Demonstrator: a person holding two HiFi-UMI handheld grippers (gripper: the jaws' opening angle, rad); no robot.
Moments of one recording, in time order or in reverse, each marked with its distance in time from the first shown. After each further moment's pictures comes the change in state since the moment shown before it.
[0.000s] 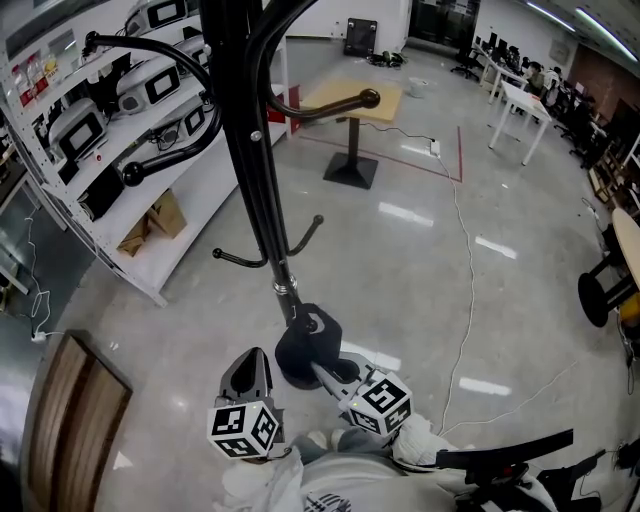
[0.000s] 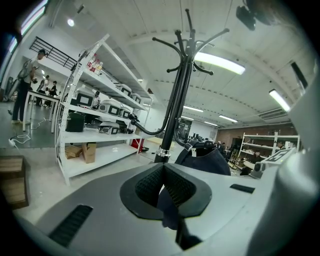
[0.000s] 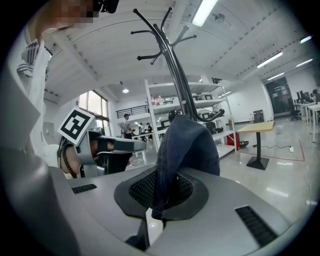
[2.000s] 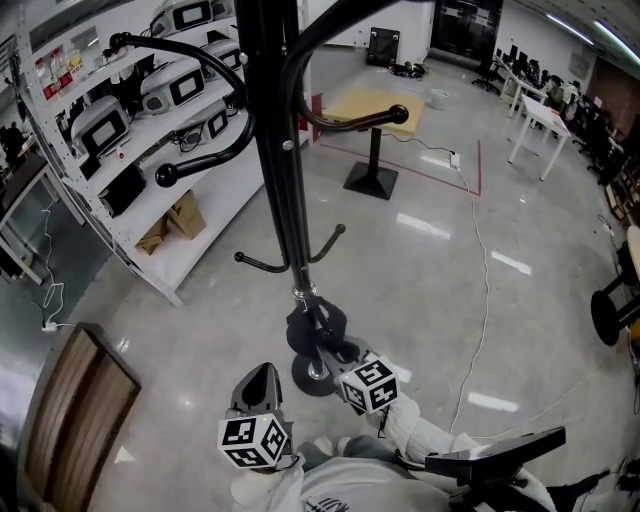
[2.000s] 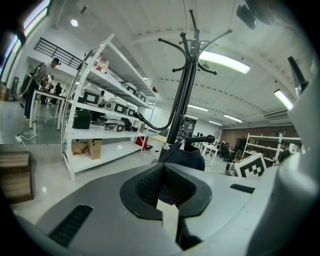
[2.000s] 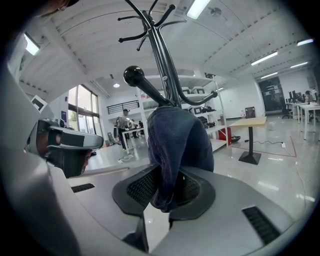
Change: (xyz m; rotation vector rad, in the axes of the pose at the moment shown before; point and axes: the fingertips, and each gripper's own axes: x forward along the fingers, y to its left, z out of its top) left arm -0.019 0.009 -0.019 -0.030 0.018 0.048; right arm 0.056 -0.051 -0.029 0.035 0.057 -0.092
